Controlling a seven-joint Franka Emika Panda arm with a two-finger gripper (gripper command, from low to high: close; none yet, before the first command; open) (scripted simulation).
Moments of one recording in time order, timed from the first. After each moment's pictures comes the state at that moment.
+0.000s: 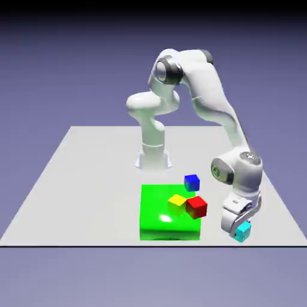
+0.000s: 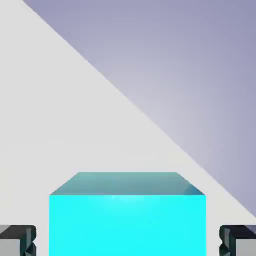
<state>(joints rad) 0.44 0.63 0.11 -2.05 -0.13 2.70 0.68</state>
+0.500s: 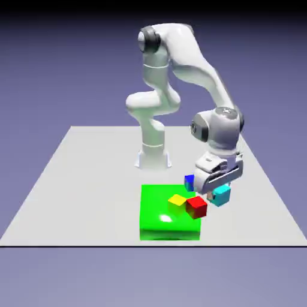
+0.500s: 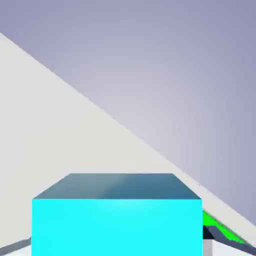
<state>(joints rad) 0.22 0.09 0.11 -2.27 -0.01 2.37 0.53</state>
